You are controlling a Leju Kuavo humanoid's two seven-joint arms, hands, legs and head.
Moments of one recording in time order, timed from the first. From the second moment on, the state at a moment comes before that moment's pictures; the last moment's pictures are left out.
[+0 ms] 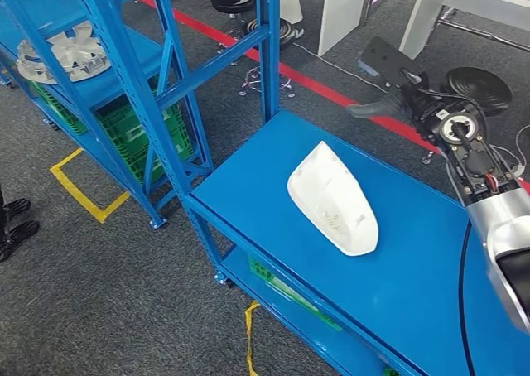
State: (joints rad) left arm -0.14 0.22 -0.66 -0.19 0.93 0.12 -0.24; right arm -0.85 -0.52 0.41 -1.09 0.08 0.25 0.17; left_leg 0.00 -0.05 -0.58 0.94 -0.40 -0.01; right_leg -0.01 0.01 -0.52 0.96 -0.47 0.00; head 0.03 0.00
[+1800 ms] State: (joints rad) left arm -0.13 0.23 -0.67 -0.19 0.97 0.12 -0.23; right arm -0.68 -0.61 0.49 -1.23 -0.42 0.25 0.55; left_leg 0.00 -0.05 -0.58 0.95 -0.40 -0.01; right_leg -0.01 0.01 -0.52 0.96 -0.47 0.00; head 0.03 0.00
